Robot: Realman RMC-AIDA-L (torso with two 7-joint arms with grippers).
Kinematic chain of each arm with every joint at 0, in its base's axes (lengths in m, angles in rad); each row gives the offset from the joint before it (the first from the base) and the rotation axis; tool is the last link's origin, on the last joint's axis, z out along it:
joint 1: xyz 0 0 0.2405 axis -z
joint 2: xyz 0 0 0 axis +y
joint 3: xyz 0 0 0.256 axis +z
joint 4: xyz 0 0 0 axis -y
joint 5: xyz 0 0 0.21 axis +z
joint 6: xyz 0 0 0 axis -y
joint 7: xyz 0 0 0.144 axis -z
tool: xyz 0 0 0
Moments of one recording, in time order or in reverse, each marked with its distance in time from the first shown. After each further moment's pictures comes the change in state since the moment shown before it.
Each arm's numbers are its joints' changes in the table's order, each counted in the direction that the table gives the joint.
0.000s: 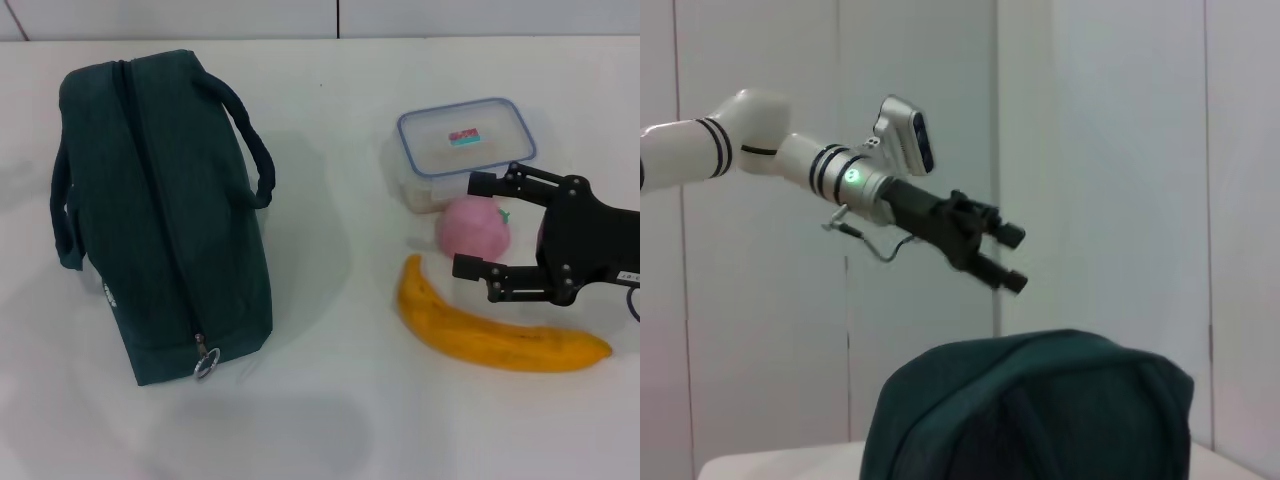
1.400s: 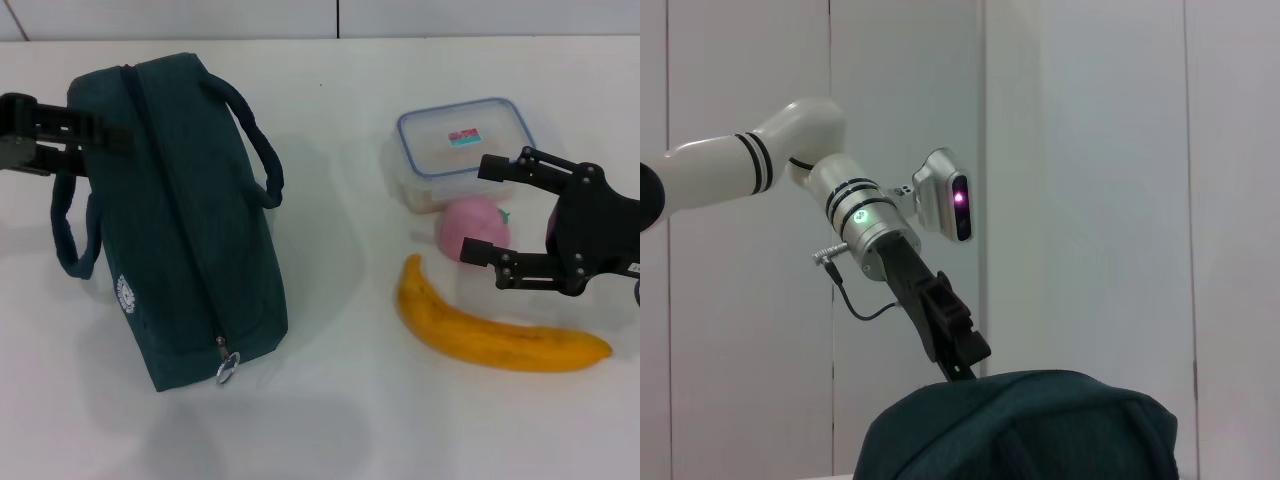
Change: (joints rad) left arm 0.129 -0.012 0.211 -0.006 0.160 -0.165 0.219; right arm 0.015 -0.002 0.000 -0.002 0.053 0.017 0.019
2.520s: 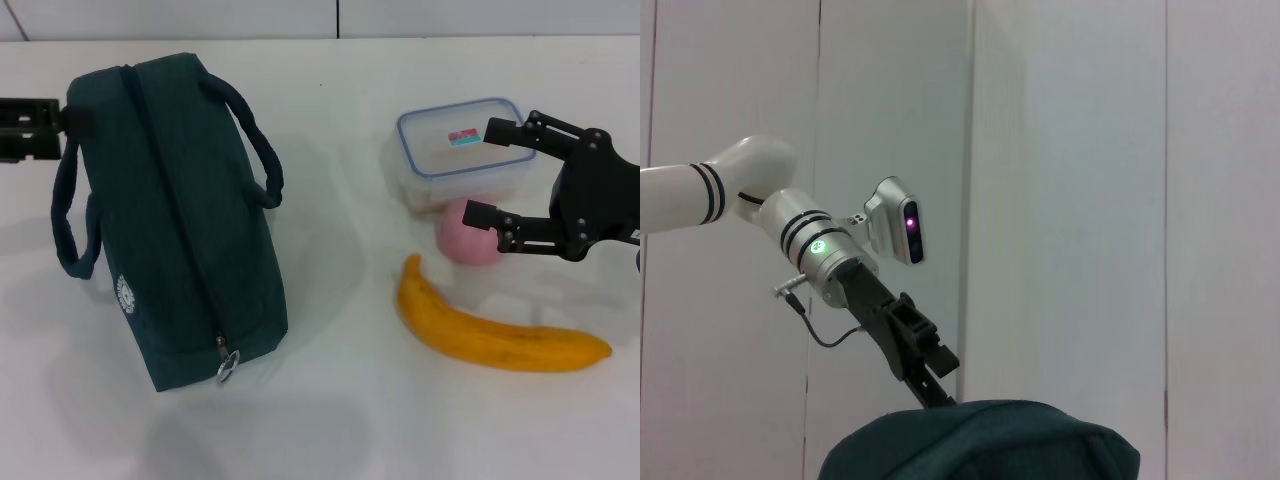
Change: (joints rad) left arm -0.036 -0.035 -0.163 0.022 0.015 0.003 -0.137; right arm -0.033 0.000 0.049 0.002 0.002 -0.007 0.003
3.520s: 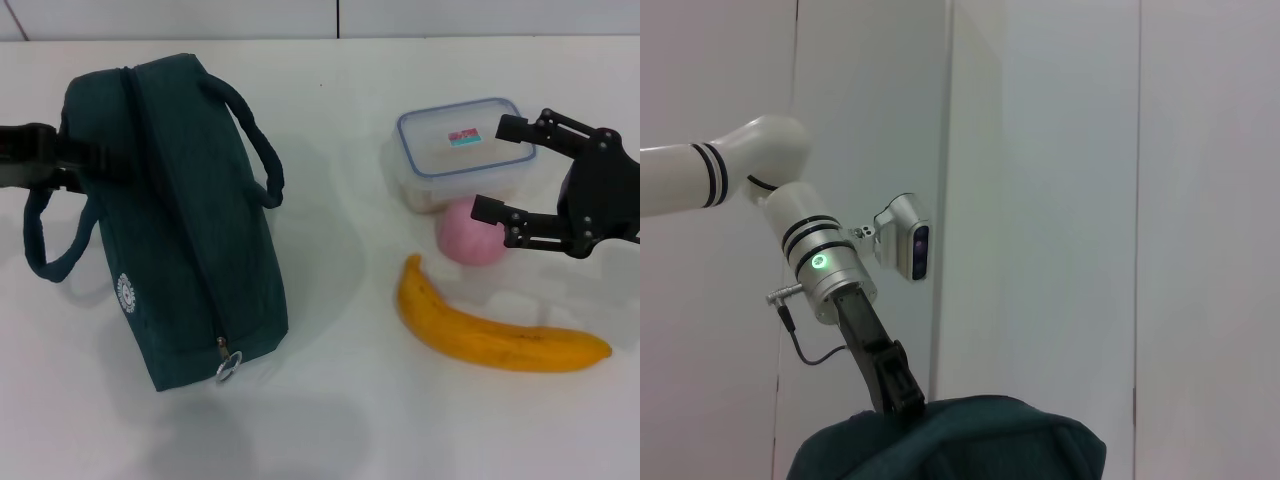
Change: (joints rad) left arm 0.094 -0.047 0.078 -0.016 0.247 0.034 0.046; right arm 0.000 -0.002 0.030 -0.041 0.000 -0.007 0.050
